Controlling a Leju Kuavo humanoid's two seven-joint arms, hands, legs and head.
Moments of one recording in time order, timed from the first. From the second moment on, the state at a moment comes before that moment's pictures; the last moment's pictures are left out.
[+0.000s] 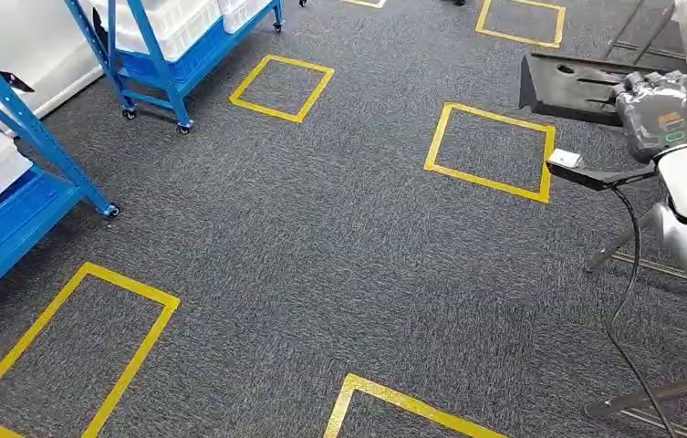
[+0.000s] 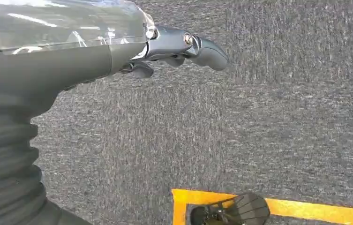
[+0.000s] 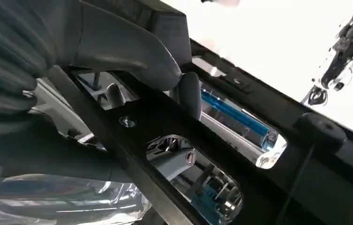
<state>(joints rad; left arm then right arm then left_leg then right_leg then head) -0.02 -0.11 0.67 -0.18 -0.86 0.29 -0.40 -1.16 -0.52 0.82 -0.63 1.26 -0.66 0.04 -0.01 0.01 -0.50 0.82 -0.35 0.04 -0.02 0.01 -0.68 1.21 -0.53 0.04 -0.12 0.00</state>
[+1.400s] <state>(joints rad) -0.01 -0.10 0.68 -0.18 -0.88 0.28 -0.39 -1.17 -0.54 0.83 -0.61 1.22 -0.67 0.03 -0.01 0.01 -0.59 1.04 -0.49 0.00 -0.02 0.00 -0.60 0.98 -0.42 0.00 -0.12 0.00</state>
